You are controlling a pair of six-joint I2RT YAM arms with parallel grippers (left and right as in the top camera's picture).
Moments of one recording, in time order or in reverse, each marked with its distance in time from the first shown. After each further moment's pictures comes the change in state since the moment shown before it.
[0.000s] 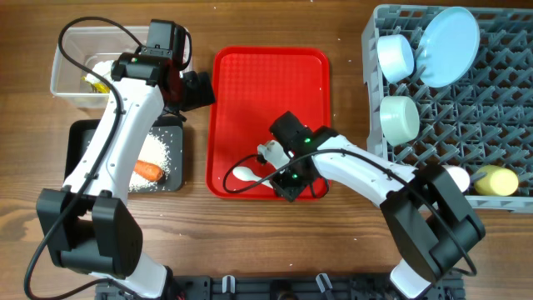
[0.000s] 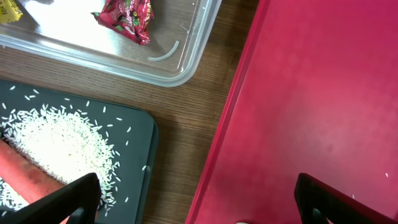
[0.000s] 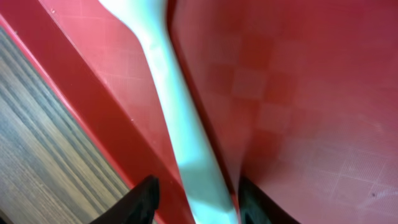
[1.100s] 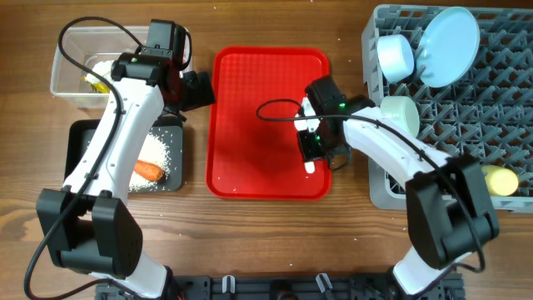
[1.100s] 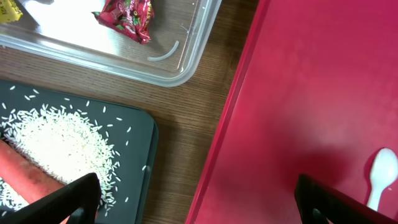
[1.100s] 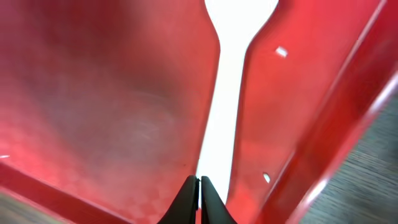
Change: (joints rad) left arm 0.000 0.000 0.000 0.000 0.000 0.000; right arm -0.238 -0.013 0.135 -0.082 0.069 0.377
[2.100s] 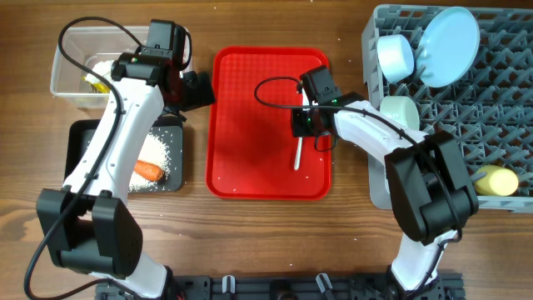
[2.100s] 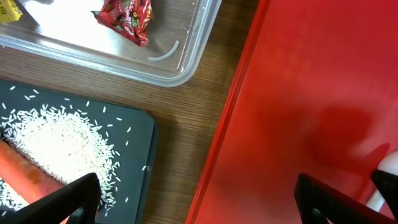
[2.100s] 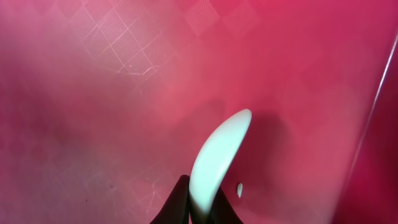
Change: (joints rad) left arm 0.000 0.000 0.000 0.000 0.000 0.000; right arm -0.016 0.165 0.032 0.349 0.085 0.131
